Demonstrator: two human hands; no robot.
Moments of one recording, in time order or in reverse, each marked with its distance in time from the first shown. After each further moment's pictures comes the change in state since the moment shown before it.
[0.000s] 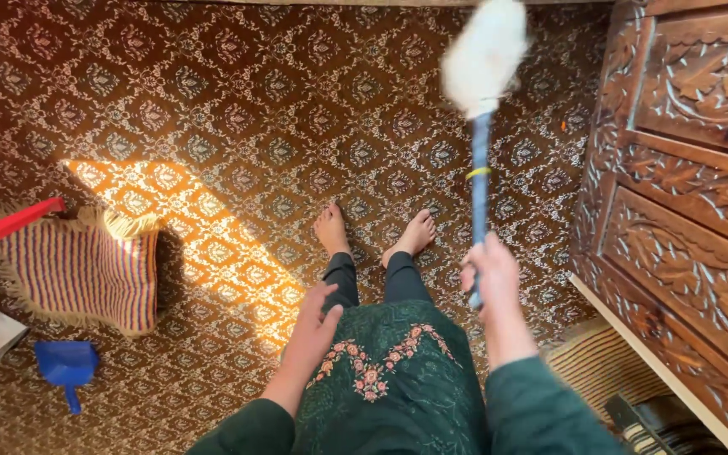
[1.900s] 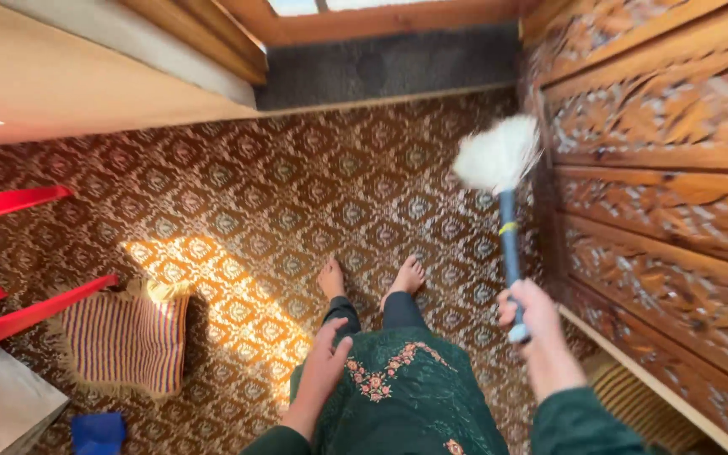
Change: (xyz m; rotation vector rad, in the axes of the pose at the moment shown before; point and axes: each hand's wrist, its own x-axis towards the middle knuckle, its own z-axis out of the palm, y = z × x) left_hand -0.081 0.033 0.039 0.046 0.049 0.237; right_hand -0.073 -0.028 -0.173 0.282 -0.027 0.023
